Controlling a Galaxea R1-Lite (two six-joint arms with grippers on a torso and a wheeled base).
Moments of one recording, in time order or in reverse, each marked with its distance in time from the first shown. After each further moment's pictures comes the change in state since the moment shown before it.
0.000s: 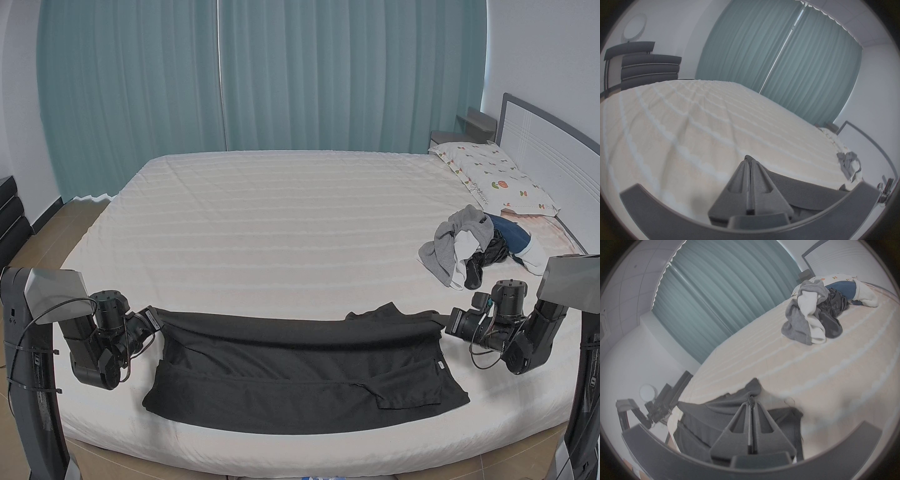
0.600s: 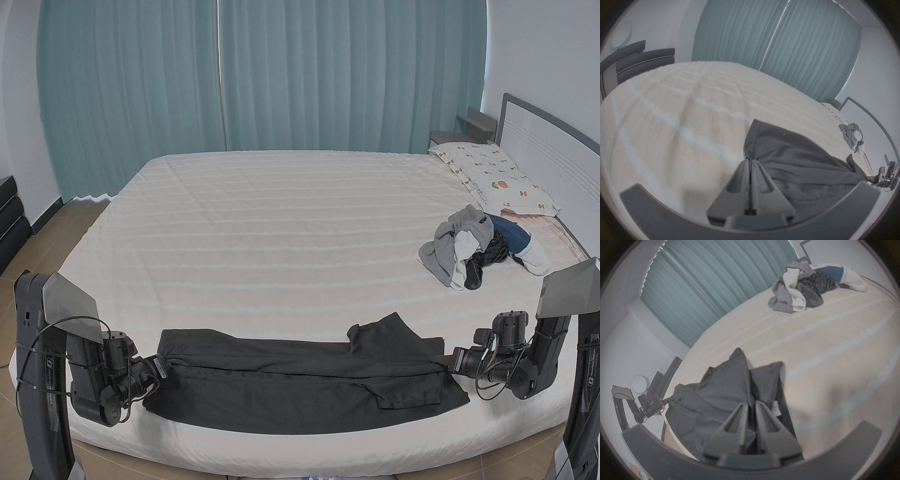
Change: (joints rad) left arm -0.036 0.081 0.299 -0.176 -0.031 0.081; right arm 0.002 0.023 0.230 -0.037 -0.033 -0.083
